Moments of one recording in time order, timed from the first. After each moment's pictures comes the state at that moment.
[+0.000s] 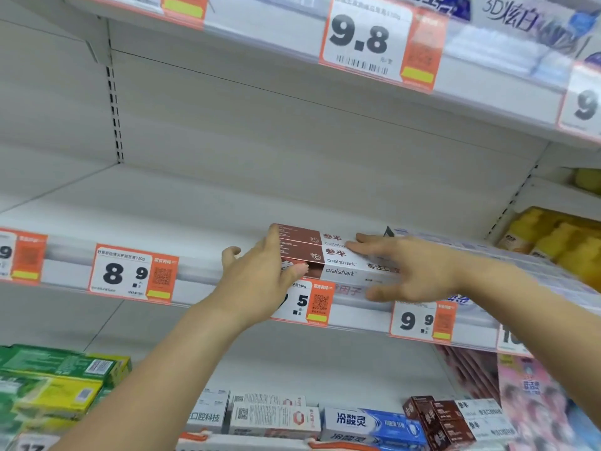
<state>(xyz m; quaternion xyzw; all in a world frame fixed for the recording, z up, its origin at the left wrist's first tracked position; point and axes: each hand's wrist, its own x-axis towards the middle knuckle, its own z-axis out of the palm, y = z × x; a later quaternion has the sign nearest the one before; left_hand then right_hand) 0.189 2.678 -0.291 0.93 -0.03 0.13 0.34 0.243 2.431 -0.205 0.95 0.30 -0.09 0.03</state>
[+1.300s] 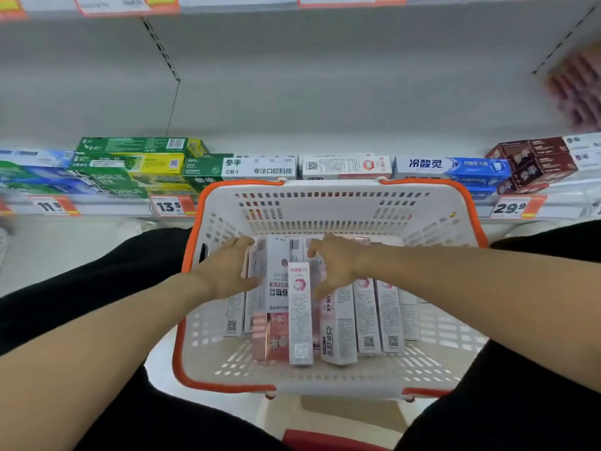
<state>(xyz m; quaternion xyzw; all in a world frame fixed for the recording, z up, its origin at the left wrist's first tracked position) -0.020 2.771 -0.555 0.92 0.03 -0.34 0.19 0.049 2.538 -0.543 0.84 0.27 -0.46 -0.08</state>
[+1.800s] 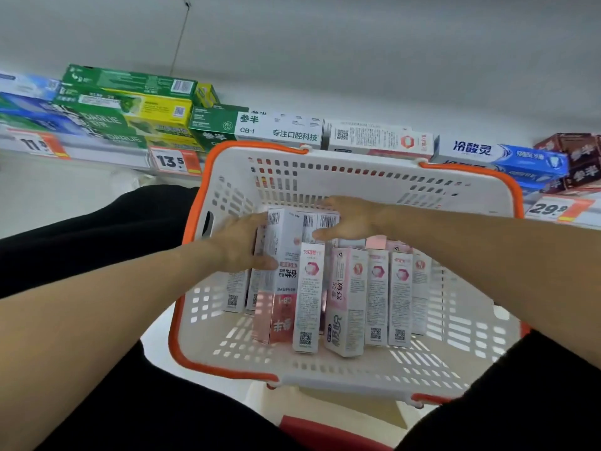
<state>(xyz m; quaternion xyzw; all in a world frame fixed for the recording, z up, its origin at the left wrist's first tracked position) -0.009 2.781 -0.593 0.89 0.06 -0.38 0.25 0.103 2.551 -0.586 0.83 0.21 -0.50 -0.11</state>
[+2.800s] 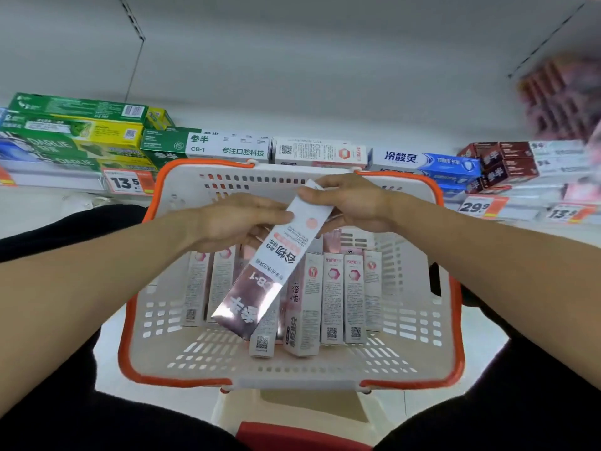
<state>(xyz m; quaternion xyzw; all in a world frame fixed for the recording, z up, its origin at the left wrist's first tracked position) 0.038 2.704 -0.509 0.67 0.08 -0.43 0.60 0.105 2.487 -0.509 0.69 -0.01 -0.48 -0.54</state>
